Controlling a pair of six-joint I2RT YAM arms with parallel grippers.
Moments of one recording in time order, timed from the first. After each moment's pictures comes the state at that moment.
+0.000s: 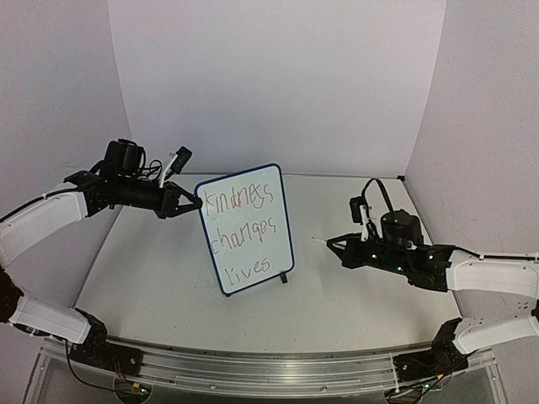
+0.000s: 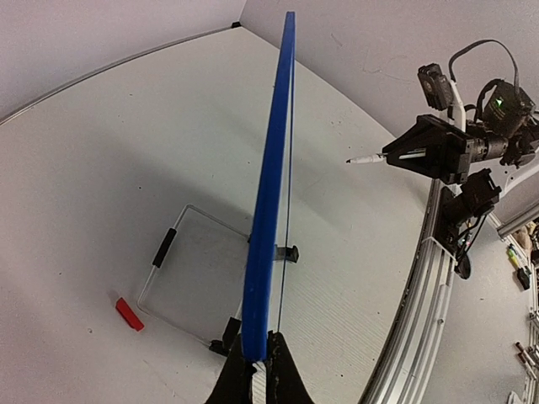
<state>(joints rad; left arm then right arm) -0.44 1.25 1.07 -0.42 0.65 0.02 0.79 1.14 0.57 0.14 0.01 0.48</state>
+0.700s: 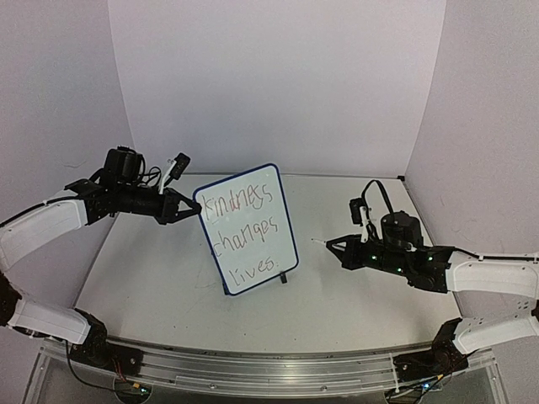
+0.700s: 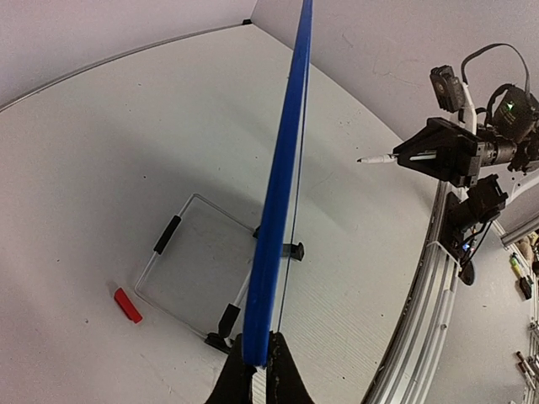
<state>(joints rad) -0.44 1.22 0.99 -0.35 0.62 -0.02 0.79 1.14 0.56 0.16 0.00 0.49</state>
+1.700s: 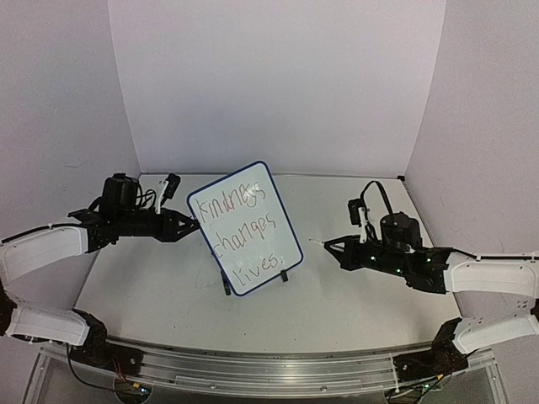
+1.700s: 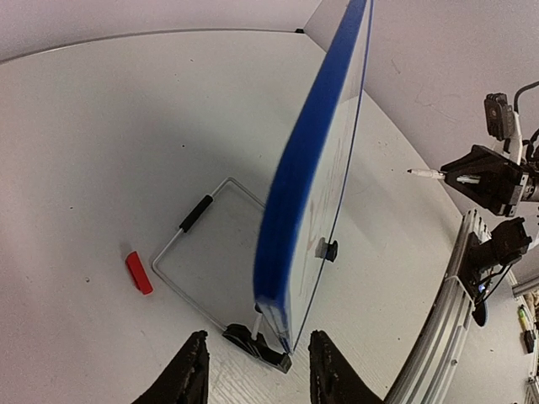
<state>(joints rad) -0.44 1.15 0.72 -0.10 0.52 -0.22 0.79 1.16 0.55 0.20 -0.03 0.49</state>
